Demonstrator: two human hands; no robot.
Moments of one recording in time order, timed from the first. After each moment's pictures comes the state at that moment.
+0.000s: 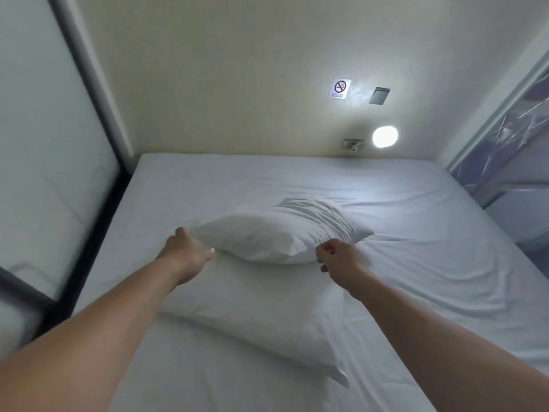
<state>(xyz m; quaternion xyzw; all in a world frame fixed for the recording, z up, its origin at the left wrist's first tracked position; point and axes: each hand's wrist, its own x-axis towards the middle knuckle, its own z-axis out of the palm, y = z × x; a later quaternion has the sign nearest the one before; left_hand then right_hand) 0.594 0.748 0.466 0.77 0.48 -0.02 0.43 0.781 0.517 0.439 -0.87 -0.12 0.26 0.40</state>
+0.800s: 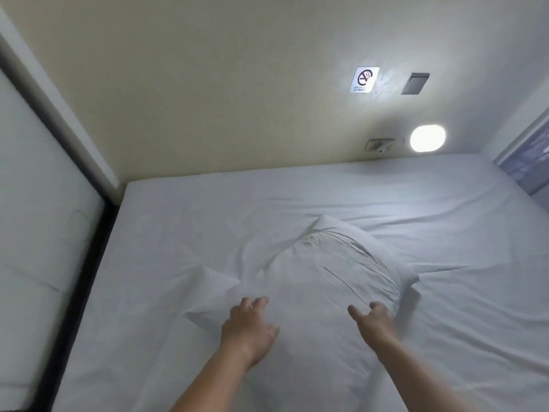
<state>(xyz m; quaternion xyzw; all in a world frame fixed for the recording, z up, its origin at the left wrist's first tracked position) 0.789 0.816 0.326 0.87 0.33 -0.17 0.33 0.950 0.609 0.276 -0.91 0.11 0.26 0.29</state>
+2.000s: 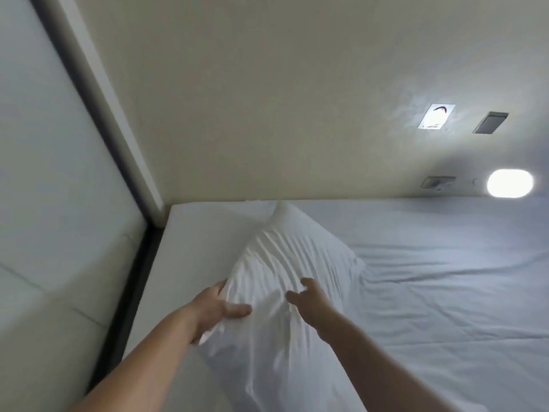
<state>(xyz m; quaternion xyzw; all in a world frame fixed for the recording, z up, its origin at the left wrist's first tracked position) 0.757 1.109 0.350 0.65 0.40 -0.13 0.63 0.918 0.946 0.296 -0.82 -0.06 0.41 0.40</state>
